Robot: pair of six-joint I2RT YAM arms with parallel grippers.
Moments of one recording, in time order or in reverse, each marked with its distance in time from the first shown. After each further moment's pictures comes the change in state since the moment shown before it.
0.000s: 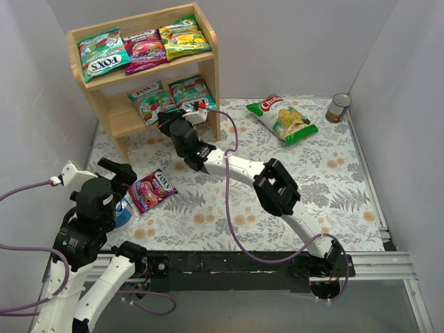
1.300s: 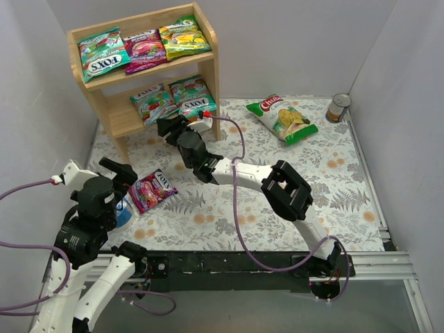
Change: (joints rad) left arm 0.000 0.008 0.000 -0.012 -0.008 0.001; right arm 0.036 -0.156 -0.299 0.197 -0.004 -0.100
